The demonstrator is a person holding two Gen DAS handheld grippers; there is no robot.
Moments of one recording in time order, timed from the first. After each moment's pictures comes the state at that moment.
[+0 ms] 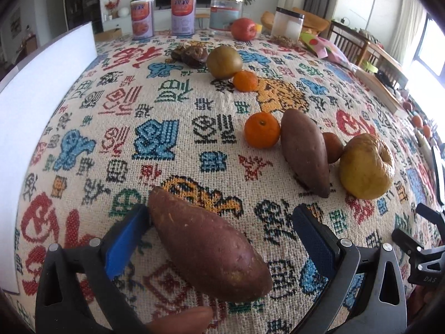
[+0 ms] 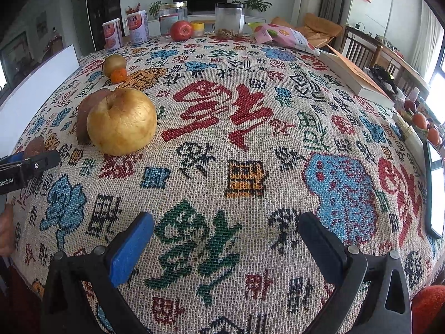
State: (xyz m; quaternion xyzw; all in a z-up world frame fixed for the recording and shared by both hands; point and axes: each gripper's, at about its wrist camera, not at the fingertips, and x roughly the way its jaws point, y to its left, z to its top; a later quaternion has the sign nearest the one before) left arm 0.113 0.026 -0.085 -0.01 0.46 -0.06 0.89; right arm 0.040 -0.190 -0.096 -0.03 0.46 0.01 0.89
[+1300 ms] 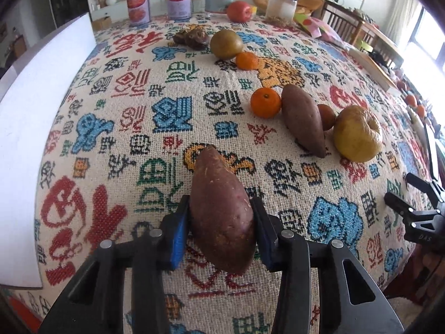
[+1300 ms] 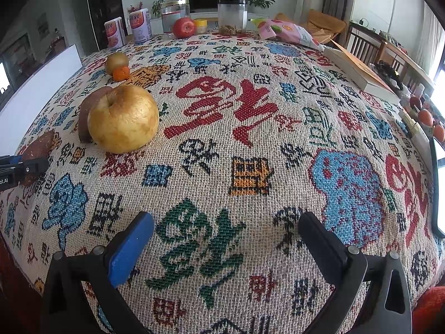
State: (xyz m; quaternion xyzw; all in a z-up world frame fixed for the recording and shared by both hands) left arm 0.091 0.046 -0.071 0.01 0.50 -0.08 0.86; right arm 0.041 -0.190 -0.097 -0.02 0.47 0.03 0.88
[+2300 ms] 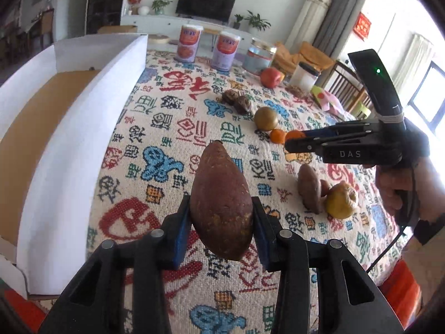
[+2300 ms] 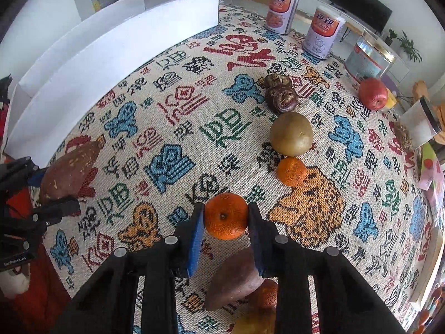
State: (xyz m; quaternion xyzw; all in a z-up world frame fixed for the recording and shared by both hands) left arm 0.067 0.148 0.007 -0.13 0.41 -0.08 0.90; right arm 0.199 0.027 -0.029 -0.20 0.51 0.30 0.78
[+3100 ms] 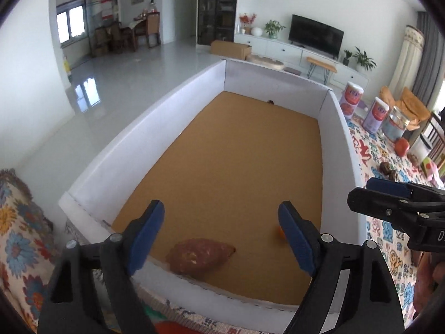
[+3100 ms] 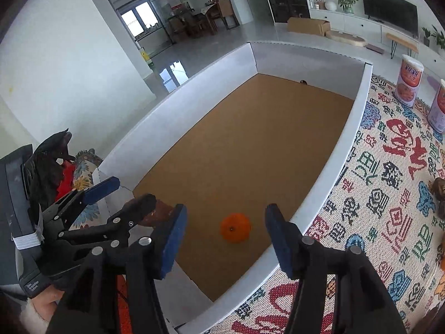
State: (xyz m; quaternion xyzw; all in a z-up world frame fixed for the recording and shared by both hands) left arm 0.041 0.357 0.023 -0.13 0.38 0.21 0.89; right arm 0.130 0.291 0.016 -0.06 0.47 0.44 0.77
